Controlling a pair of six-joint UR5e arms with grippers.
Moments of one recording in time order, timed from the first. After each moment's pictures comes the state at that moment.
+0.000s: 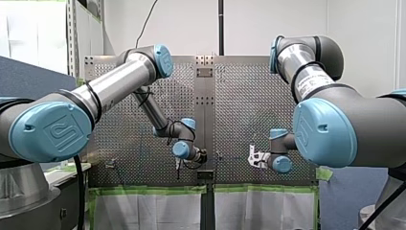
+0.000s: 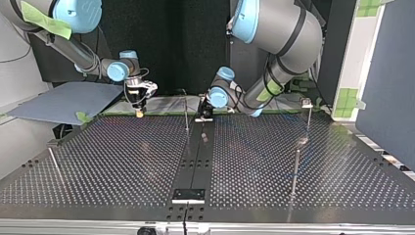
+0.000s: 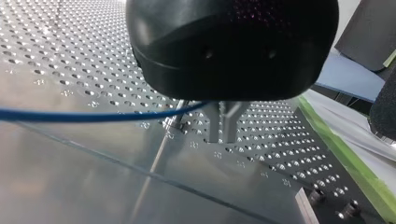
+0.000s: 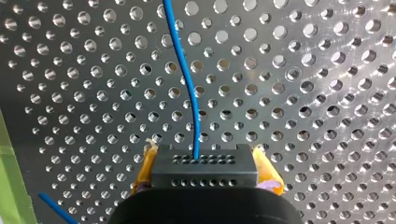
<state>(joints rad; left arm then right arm) -0.42 -2.59 -1.31 -2.70 -1.53 -1.76 1.82 -0.57 1.55 -0.88 1.38 1.63</state>
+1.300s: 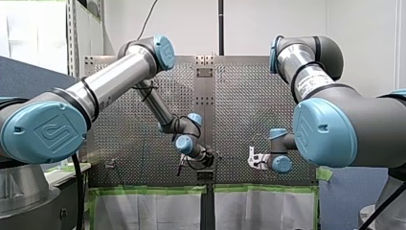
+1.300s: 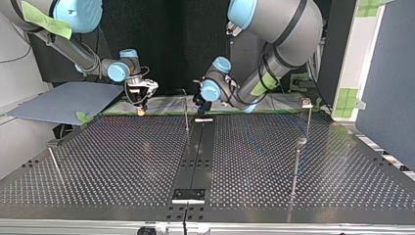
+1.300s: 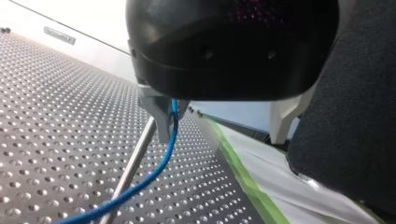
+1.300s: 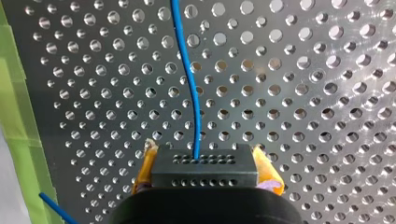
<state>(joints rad) -0.49 -2.53 -1.37 -2.84 -1.49 -1.58 1.83 -0.57 1.55 -0.83 1.38 1.62</state>
